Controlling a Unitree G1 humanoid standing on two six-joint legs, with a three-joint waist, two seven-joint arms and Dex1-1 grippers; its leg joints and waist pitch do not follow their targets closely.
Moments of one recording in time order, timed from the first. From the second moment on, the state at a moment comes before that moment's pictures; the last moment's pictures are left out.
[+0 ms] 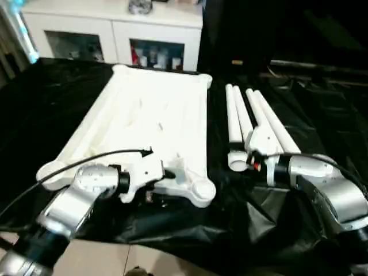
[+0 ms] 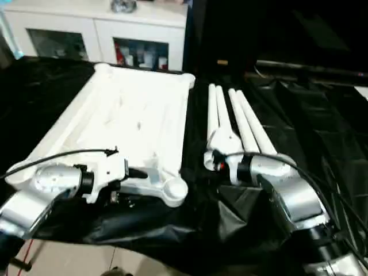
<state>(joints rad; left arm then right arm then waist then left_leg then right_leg) -0.36 0.58 -0.36 0.10 -0.10 0.21 -1.09 -0.34 -0.56 0.23 -0.04 0.27 0.41 0.94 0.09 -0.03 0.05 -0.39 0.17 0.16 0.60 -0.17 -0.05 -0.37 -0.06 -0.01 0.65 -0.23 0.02</state>
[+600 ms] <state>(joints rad) -0.39 0.63 -0.38 0.14 -0.09 0.21 -1.21 -0.32 -0.60 0.30 -0.07 0.26 0.42 1.05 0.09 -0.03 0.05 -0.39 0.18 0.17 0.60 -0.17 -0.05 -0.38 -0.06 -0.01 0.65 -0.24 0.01</state>
